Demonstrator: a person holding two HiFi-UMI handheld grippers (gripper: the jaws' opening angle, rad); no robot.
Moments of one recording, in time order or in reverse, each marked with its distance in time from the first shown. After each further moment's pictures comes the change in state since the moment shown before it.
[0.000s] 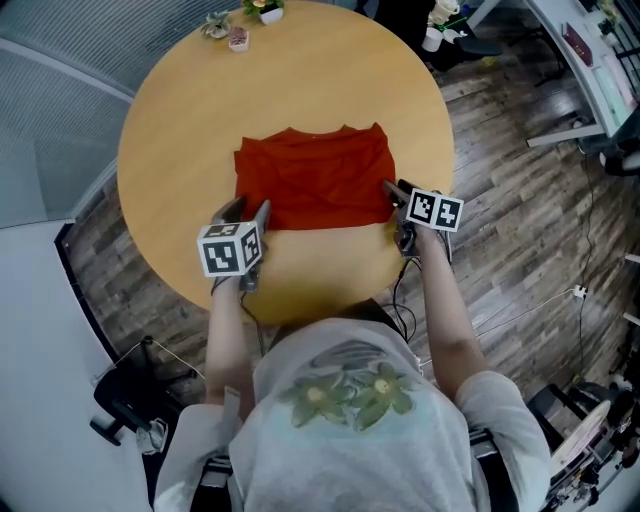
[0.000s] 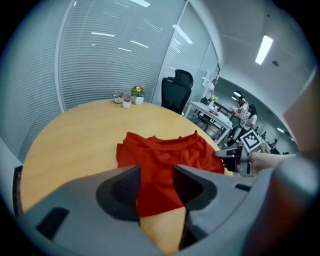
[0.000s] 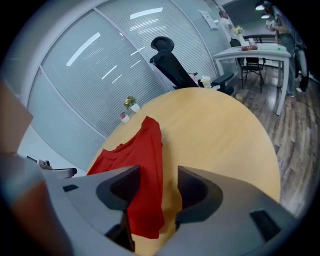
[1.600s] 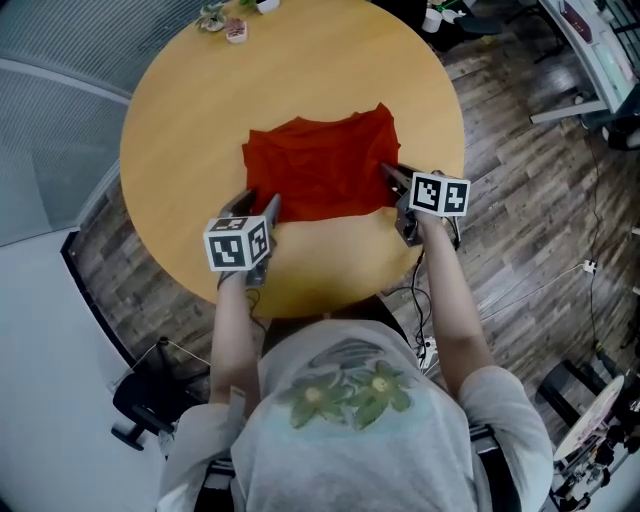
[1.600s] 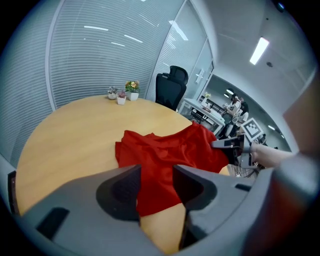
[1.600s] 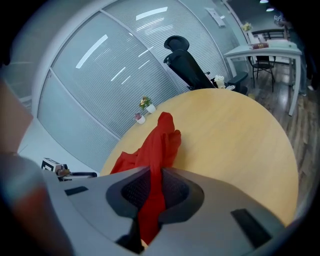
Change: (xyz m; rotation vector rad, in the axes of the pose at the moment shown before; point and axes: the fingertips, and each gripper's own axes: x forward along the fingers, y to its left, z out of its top) left arm 0.002 0.011 -0.003 0.039 0.047 -0.085; right arm 0.004 0.076 0.009 -0.029 -0.006 0.110
